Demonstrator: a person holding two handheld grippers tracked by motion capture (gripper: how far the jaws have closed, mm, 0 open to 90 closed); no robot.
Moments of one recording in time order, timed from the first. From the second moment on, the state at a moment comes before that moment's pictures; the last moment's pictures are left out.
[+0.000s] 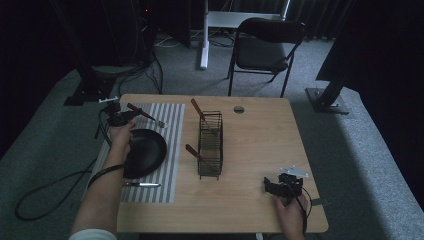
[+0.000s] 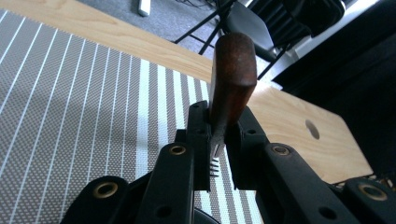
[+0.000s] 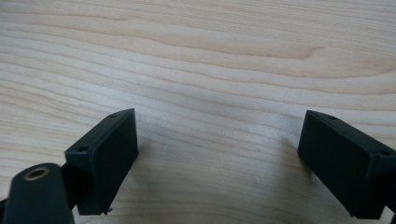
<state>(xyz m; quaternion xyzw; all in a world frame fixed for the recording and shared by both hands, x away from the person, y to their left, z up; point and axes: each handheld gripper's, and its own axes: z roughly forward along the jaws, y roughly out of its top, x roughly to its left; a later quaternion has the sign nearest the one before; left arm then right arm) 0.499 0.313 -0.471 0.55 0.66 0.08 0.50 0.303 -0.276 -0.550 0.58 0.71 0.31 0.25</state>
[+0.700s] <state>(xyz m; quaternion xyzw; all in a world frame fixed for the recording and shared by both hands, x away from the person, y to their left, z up) 0.502 0.328 -0.502 0.55 0.71 0.08 0.43 0.303 -0.276 -0.550 0.58 0.71 0.31 0.25</state>
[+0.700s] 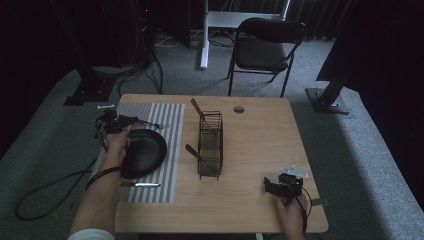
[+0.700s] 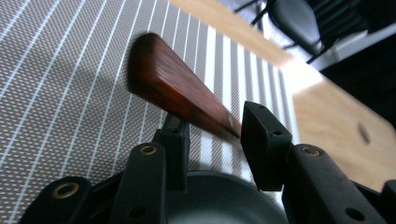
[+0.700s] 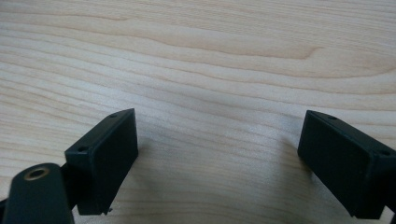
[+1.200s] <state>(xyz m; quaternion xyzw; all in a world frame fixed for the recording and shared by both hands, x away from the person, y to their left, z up) 0.508 0.329 -0.510 0.55 0.73 0.08 0.41 0.303 -0.276 -0.550 0.58 0.71 0.31 0.25</state>
